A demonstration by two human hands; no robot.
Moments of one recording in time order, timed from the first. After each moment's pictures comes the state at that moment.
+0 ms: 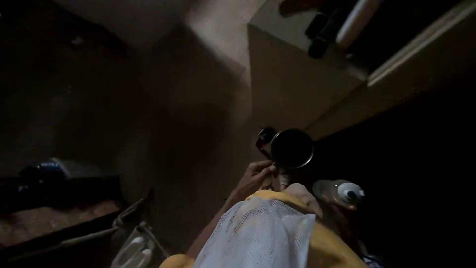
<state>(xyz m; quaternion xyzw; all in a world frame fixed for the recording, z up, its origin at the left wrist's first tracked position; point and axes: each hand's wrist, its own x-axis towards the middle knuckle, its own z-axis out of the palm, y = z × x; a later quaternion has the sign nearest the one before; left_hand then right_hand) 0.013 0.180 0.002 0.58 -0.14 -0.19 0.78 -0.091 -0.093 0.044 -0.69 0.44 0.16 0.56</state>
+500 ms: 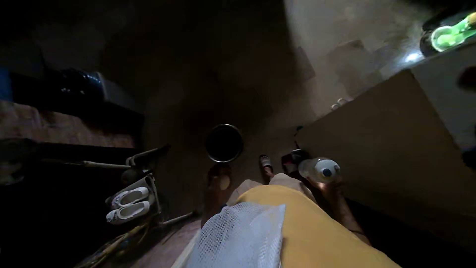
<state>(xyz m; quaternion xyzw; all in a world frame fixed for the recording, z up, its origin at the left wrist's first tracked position) -0.001 0.397 -0.021 0.49 0.31 0.25 0.78 0.192 0.048 -0.105 -0.94 -0.09 0.15 0.30</state>
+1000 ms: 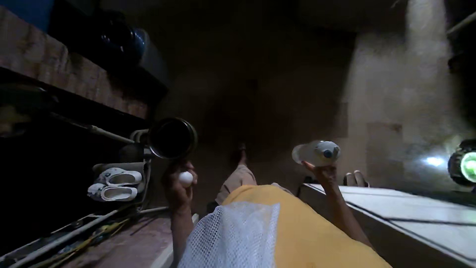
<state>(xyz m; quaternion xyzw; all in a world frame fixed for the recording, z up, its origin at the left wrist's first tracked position) 0.050 0.646 -0.007 0.48 0.44 0.47 0.60 0.442 0.419 -0.088 -0.87 -0.23 0.22 0.38</state>
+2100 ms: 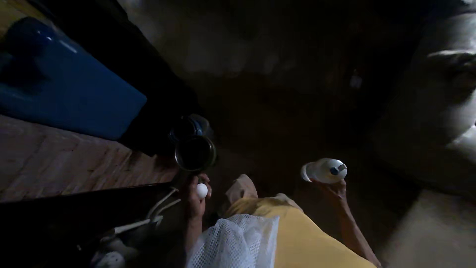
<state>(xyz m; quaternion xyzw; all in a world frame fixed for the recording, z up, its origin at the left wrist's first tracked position) 0.267 1.395 0.004 0.33 0.55 0.55 0.53 0.705 1.334 -0.088 -0.74 -0.38 0.34 0.43</state>
